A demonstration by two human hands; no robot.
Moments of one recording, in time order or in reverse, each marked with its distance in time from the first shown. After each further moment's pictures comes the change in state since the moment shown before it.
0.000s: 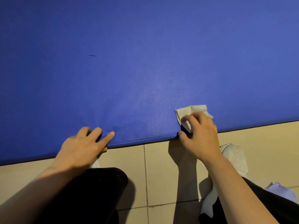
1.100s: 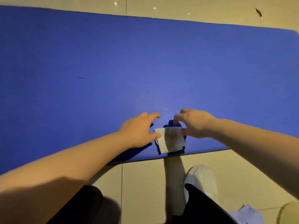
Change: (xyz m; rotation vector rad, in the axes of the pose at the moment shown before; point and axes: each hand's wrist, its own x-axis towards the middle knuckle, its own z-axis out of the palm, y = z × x) left_hand 0.190 0.099 -0.062 -0.626 -0.424 -0.200; right_hand 0.107 0.006 -0.104 -0.574 -0.645 -0.234
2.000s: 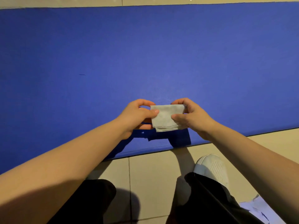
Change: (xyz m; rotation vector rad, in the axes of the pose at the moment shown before) left_hand -0.003 0.005 -0.015 -1.183 0.061 -0.386; right_hand -0.001 -0.019 0.039 1.537 0.231 0.022
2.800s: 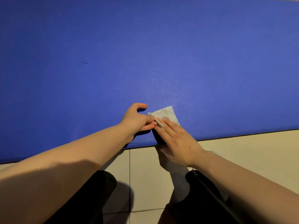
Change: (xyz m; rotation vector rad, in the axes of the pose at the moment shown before) left_hand 0.003 -0.043 0.001 -0.184 0.157 -0.076; right_hand -0.017 0.084 0.044 -1.274 -0.194 -0.611
